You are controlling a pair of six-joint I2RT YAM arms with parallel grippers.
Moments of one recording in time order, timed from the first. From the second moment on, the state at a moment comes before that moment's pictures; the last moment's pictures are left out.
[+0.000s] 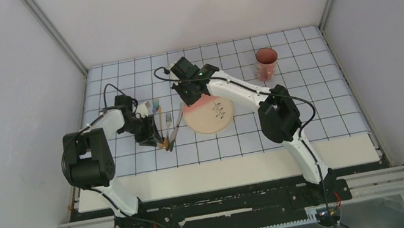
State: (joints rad) left arm -0.02 1.75 1.06 -0.70 0.41 -0.05; right arm 0.76 2.26 2.09 -0.77 -0.01 0.12
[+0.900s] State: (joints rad) left arm -0.04 1.71 1.01 -0.75 0.46 -0.05; right arm 0.76 2.25 2.08 -0.77 0.00 0.12
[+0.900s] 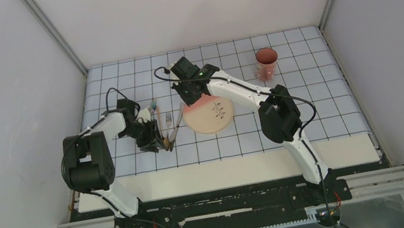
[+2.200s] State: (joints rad) left arm -0.17 1.67 1.08 -0.71 0.21 -0.06; right arm 0.77 2.25 2.07 -0.76 0.00 0.12
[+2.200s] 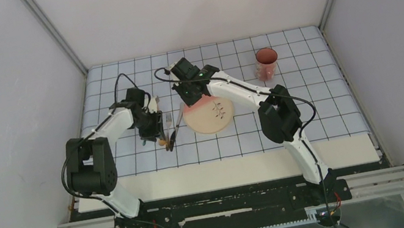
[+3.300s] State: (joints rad) left arm -0.26 1.75 1.10 -0.70 0.13 -0.05; right arm 0.77 2.22 2.02 -0.75 0.00 0.10
